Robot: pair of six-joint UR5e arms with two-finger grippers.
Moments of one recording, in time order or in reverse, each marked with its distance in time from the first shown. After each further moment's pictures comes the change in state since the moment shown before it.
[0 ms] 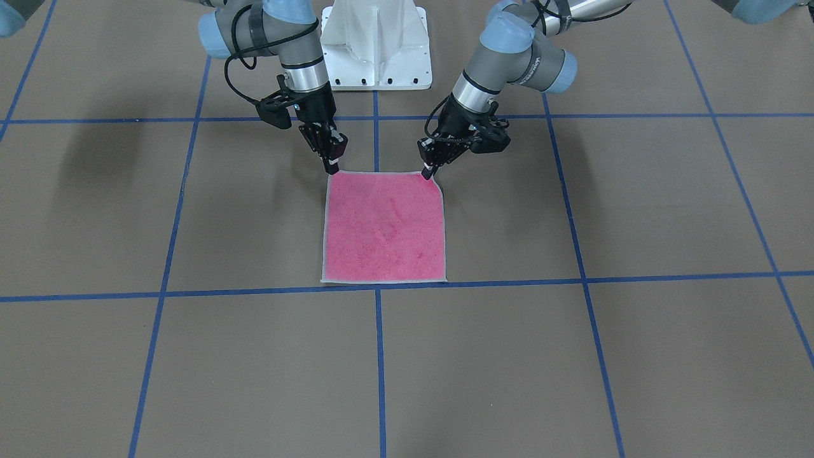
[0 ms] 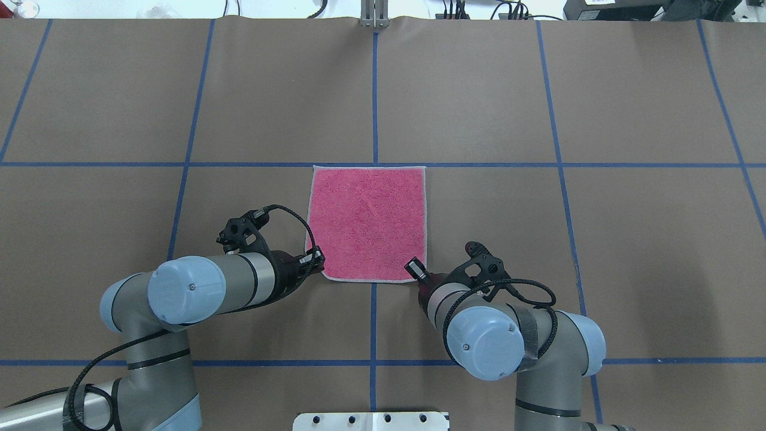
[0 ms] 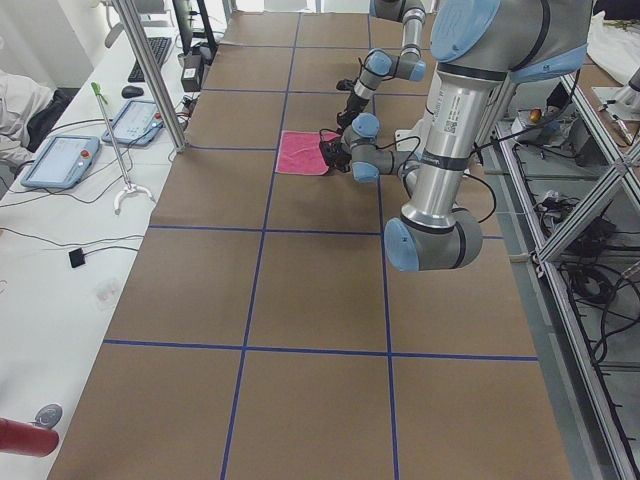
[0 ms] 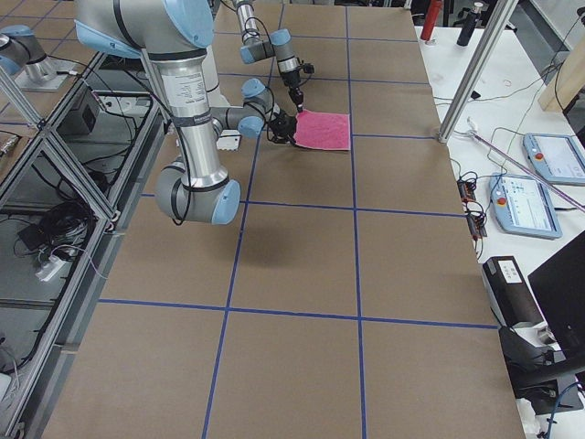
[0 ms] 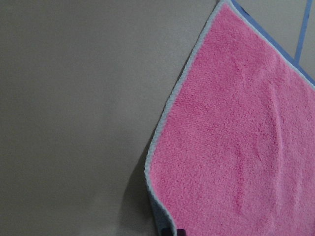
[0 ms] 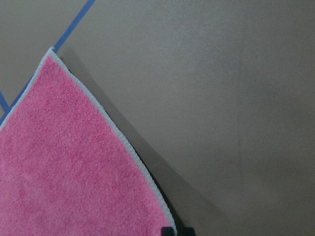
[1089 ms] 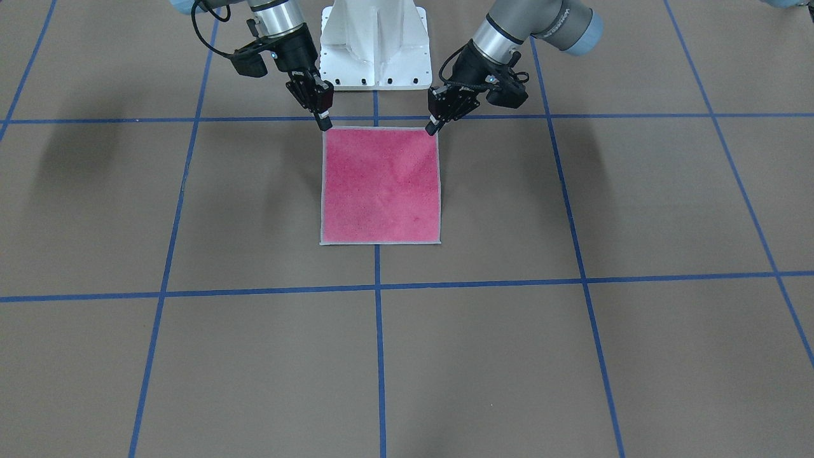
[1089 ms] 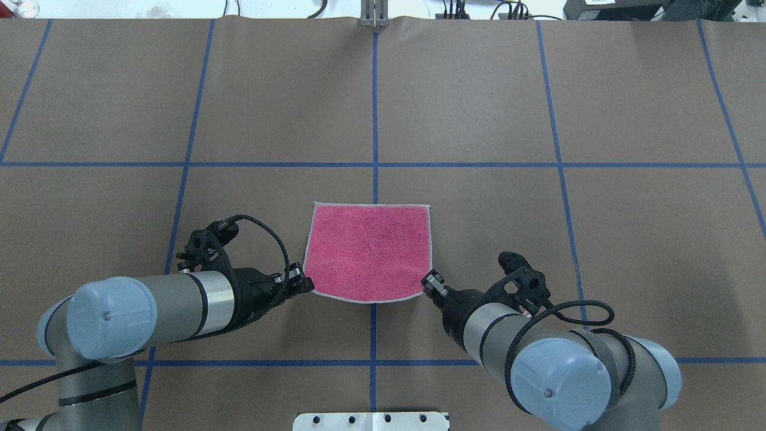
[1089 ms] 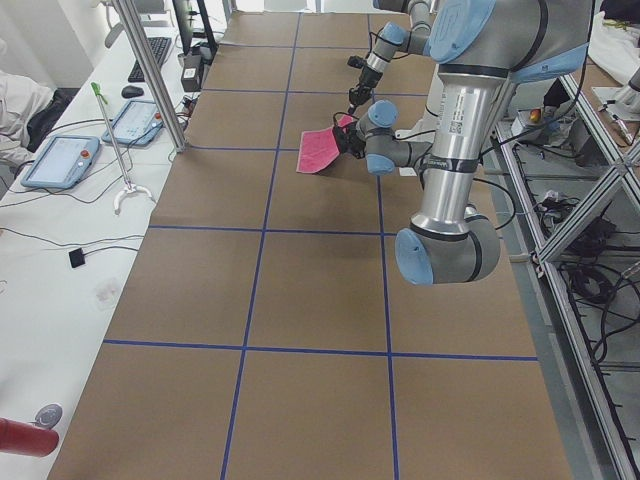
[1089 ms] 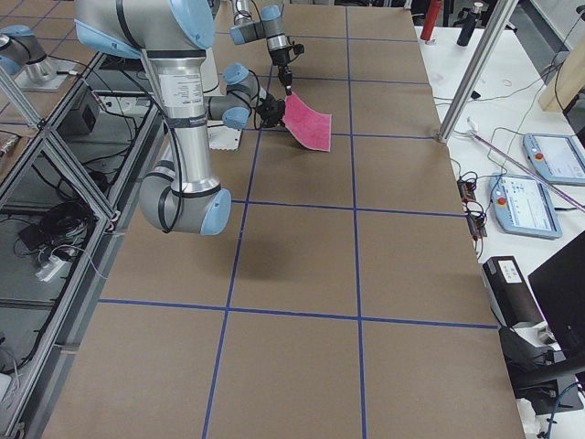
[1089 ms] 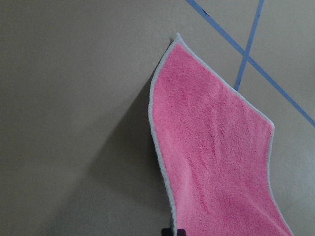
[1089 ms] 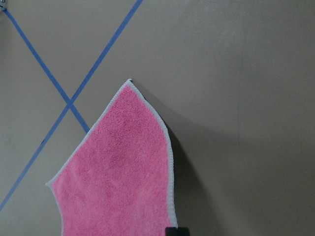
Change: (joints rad) left arm 0.040 0.130 -0.258 0.002 -0.013 -0.013; right arm -0.060 -0.135 0.281 -0.001 -0.037 -0.011
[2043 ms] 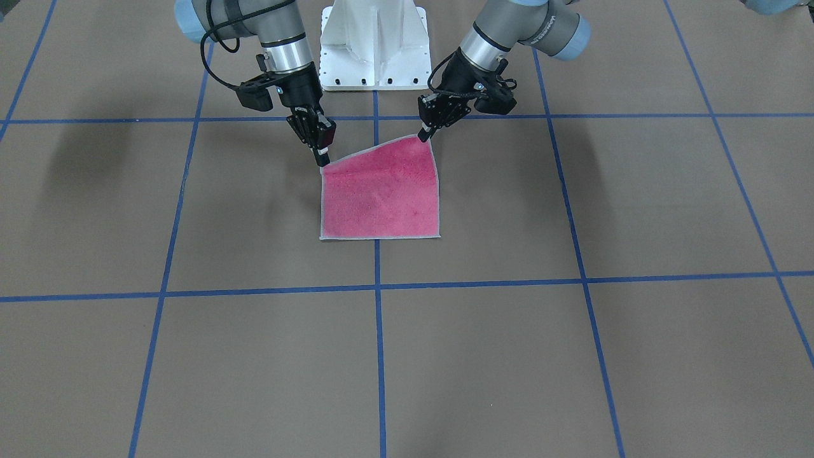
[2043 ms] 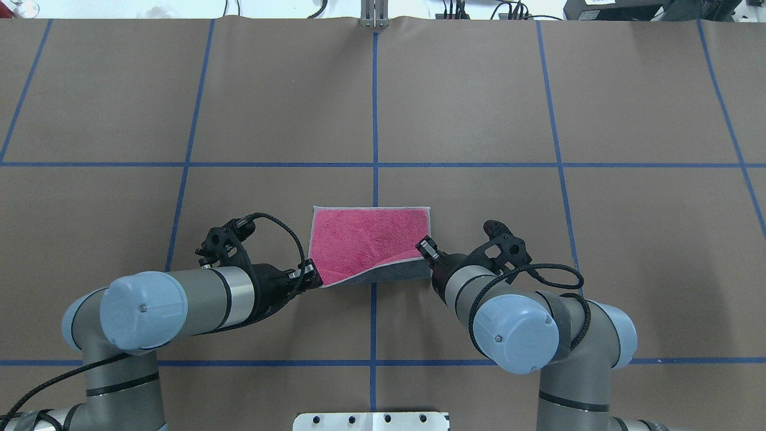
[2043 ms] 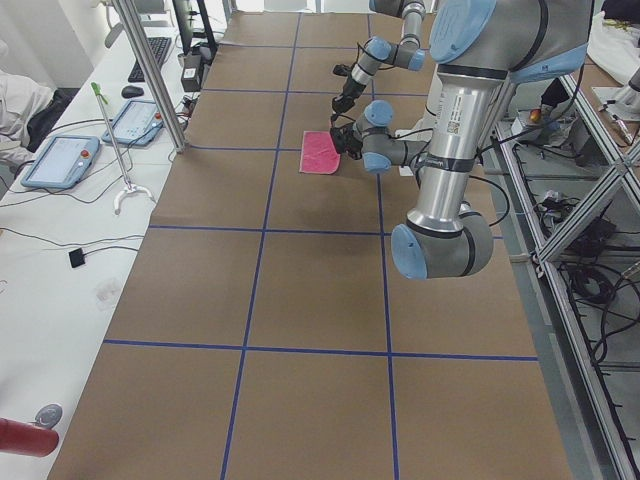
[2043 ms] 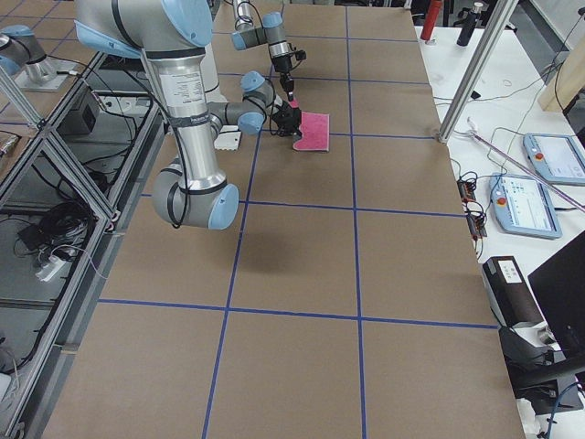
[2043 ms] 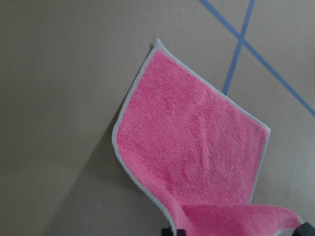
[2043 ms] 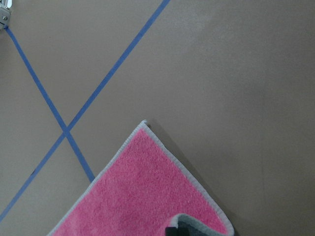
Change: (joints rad) left arm -0.015 -0.063 0.080 0.032 0.005 0.009; right arm 0.106 0.098 -0.189 0.008 -0.005 -0.040
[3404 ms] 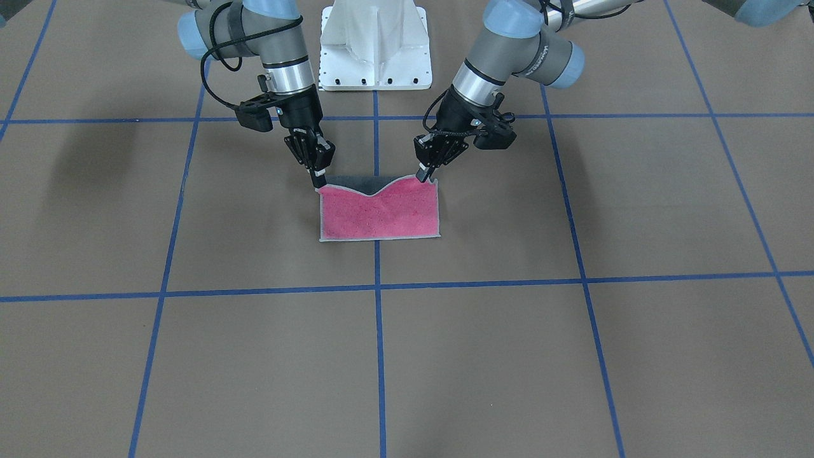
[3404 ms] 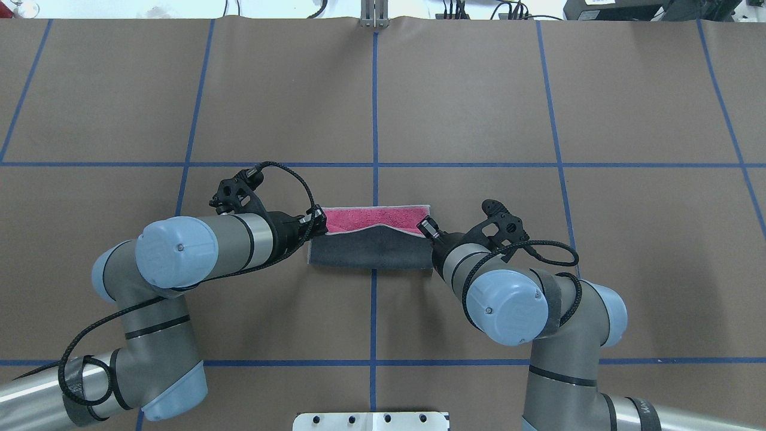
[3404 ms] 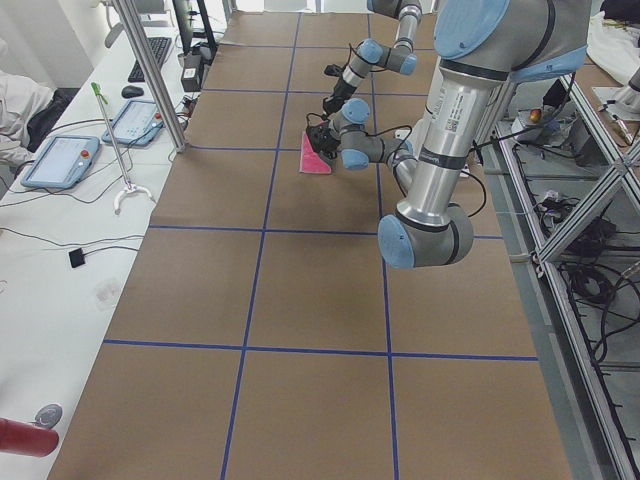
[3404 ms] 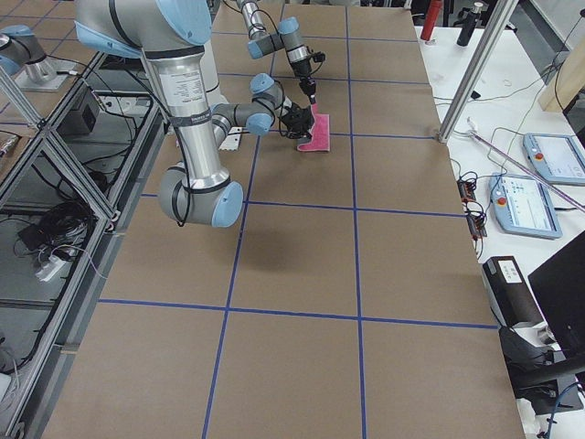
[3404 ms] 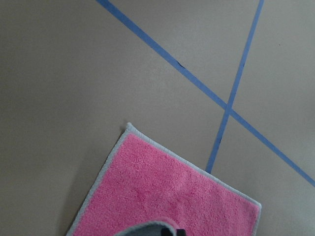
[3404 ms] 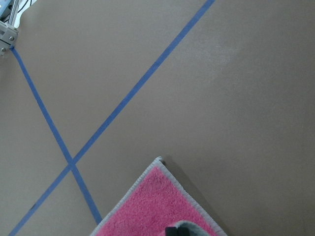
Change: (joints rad) left arm -0.111 -0.112 0.143 0.002 -0.001 -0.010; right arm 0.045 0.027 -0.046 0.003 0.002 -0.040
